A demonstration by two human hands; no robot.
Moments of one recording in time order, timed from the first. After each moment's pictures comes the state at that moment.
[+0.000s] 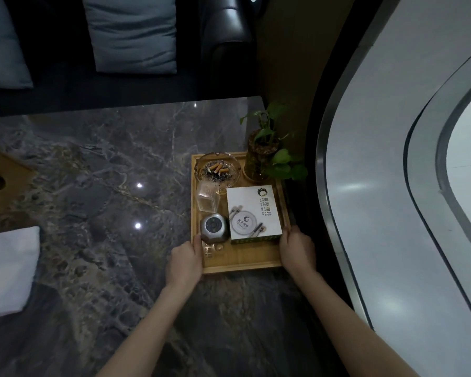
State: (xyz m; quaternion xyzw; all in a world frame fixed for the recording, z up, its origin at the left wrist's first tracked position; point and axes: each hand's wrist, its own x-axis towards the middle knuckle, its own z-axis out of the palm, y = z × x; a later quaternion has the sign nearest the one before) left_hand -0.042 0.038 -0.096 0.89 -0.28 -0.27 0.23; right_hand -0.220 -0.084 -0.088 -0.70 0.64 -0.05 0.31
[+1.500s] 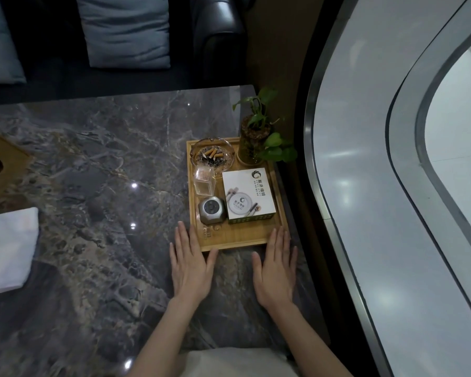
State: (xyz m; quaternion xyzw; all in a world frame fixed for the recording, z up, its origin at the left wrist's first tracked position) left_hand -0.092 0.093 -0.119 0.88 -0.41 -0.21 0.13; right_hand -0.243 0.025 -0.123 -0.79 0.57 -0.04 0.20
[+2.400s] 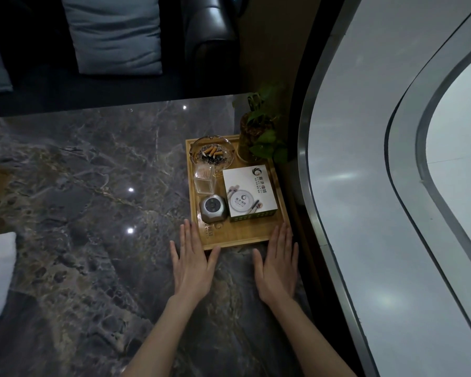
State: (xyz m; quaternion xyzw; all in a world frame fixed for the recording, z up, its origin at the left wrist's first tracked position) left_hand -0.081 0.037 -0.120 0.86 -0.43 -0.22 0.13; right_hand -0.236 -0.031 -0.124 -0.79 0.58 -0.03 0.19
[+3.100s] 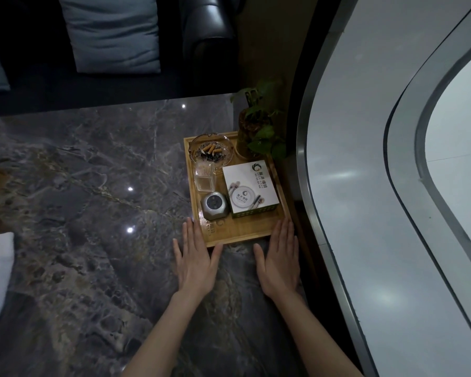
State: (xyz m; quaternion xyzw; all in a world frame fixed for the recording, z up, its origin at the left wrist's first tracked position) left_hand -0.086 0.029 -0.120 0.87 -0.43 -0.22 0.14; right_hand -0.238 -0.043 -0.120 -0.78 0.58 -0.03 0.22
